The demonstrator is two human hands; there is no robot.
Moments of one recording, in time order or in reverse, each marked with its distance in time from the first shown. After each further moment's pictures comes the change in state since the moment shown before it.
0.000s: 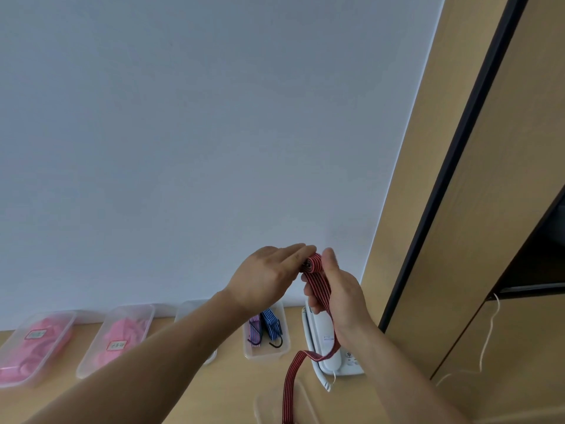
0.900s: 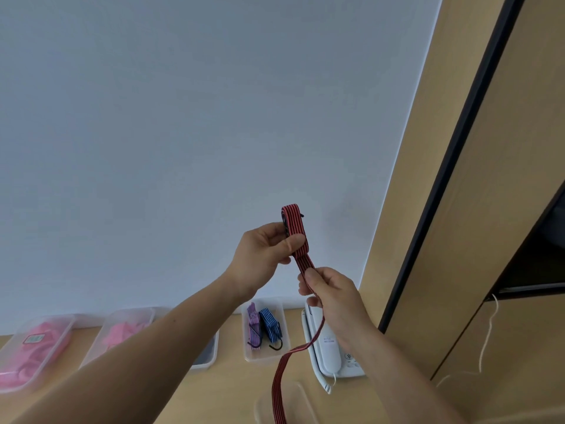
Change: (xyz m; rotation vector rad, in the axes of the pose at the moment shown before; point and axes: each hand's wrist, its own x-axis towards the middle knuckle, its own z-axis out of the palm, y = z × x) left_hand 0.023 -0.004 -0.019 -1.106 0.040 -1.029; right_hand 0.000 0.002 0.004 -0.118 -0.003 -0.038
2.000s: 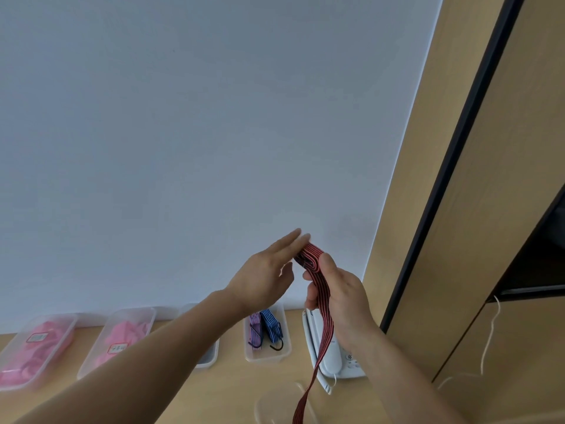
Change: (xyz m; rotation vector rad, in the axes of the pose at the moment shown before) left_hand -0.007 -0.032 -0.005 0.890 -0.091 0.552; right_hand 0.001 0.001 -0.002 0.235 0.039 -0.040
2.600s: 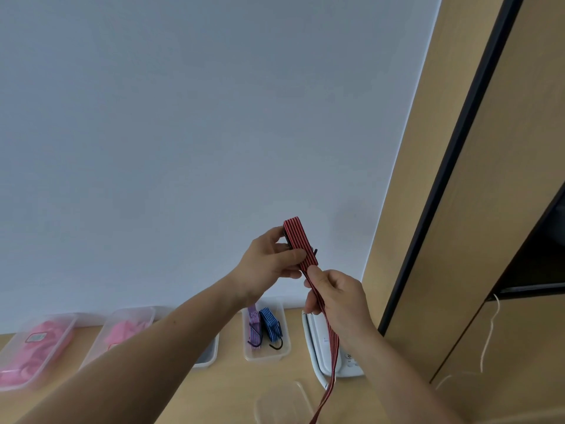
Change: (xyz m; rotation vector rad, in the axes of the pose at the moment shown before) left_hand 0.017 0.017 -0.014 -0.997 -0.085 -0.605; right_hand -0.002 0.005 -0.004 -0.291 0.010 -0.053
